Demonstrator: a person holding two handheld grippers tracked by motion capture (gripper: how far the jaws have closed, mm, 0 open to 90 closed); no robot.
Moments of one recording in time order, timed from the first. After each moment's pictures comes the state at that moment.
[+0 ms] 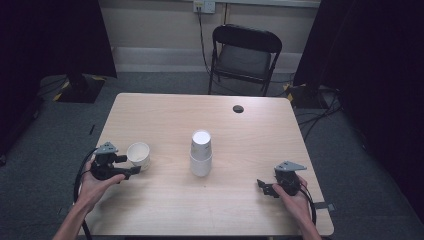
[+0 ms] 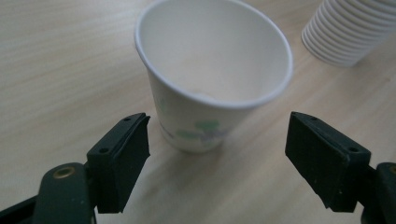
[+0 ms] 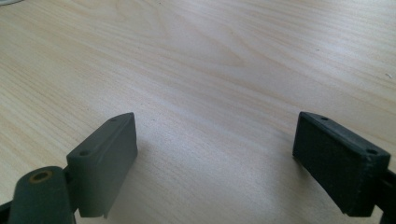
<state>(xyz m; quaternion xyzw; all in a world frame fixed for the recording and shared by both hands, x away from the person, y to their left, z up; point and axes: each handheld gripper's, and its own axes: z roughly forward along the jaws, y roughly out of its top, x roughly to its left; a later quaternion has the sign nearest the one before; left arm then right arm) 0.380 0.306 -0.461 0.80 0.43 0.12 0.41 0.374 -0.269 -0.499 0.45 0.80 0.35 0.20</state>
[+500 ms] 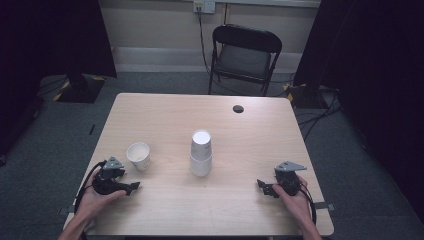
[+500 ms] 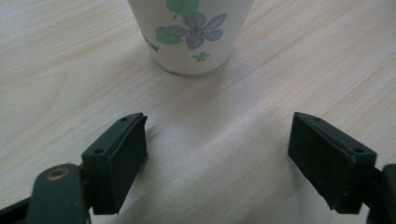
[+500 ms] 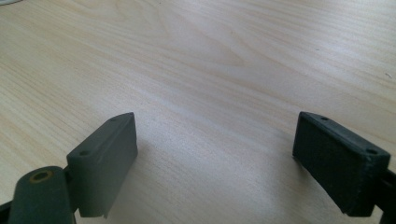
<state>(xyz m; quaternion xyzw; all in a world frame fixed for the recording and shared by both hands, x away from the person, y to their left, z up) 0.361 0.294 -0.490 0.83 0.43 0.15 0.32 0.374 -0.269 -0.499 0.44 0.80 0.35 0.20</state>
